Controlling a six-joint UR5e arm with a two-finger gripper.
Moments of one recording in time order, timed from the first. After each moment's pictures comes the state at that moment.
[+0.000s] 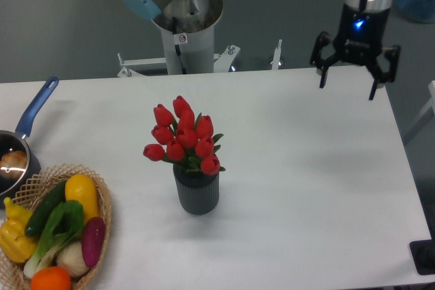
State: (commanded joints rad) arm 2.89 -1.68 -1.66 -1.09 1.19 1.39
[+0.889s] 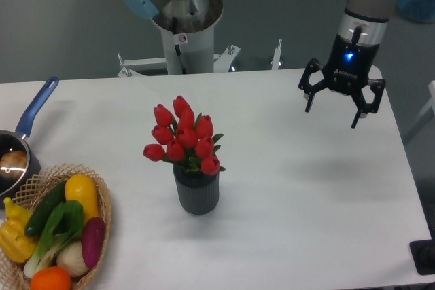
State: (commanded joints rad) arm 2.92 -1.76 -1.72 -1.06 1.06 1.39
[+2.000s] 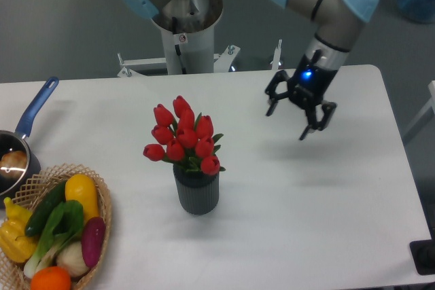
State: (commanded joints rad) arm 2.87 -1.75 -1.95 -1.07 0.77 1.73
